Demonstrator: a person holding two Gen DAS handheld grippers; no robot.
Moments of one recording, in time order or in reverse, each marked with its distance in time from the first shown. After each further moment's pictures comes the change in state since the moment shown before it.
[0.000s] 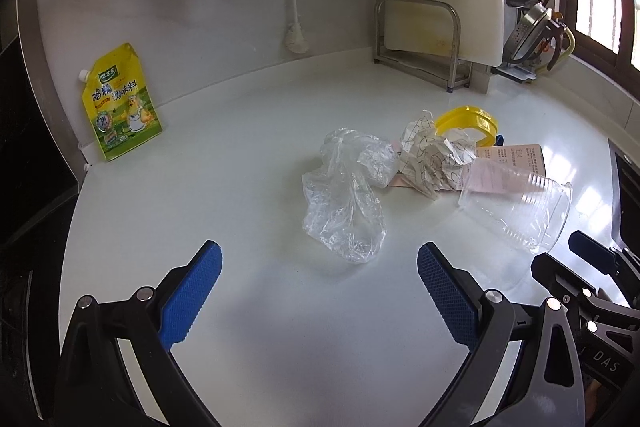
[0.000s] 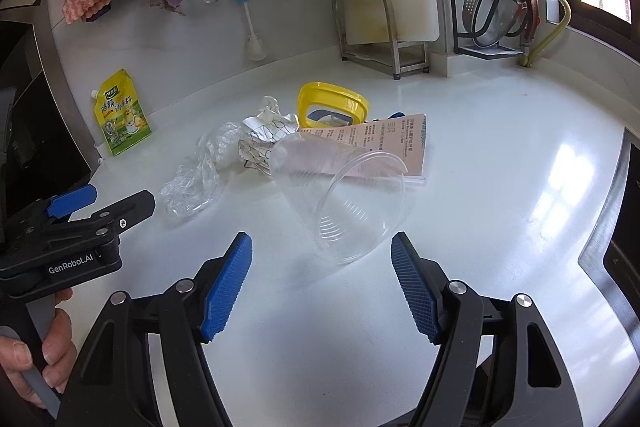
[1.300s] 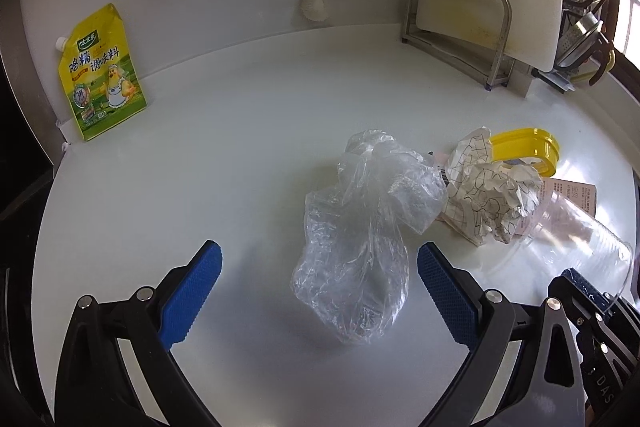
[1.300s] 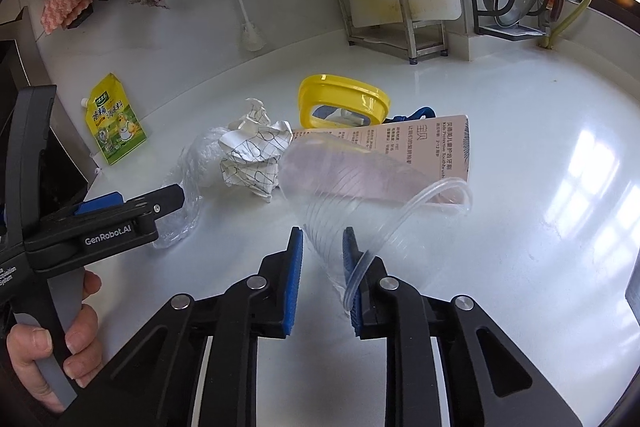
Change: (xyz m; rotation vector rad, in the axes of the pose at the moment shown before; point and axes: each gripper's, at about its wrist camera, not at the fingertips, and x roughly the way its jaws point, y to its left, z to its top) left arm 0.067 0.013 0.031 -0.090 0.111 0.016; right arm 0.044 -0.003 0.023 0.043 0.054 0.063
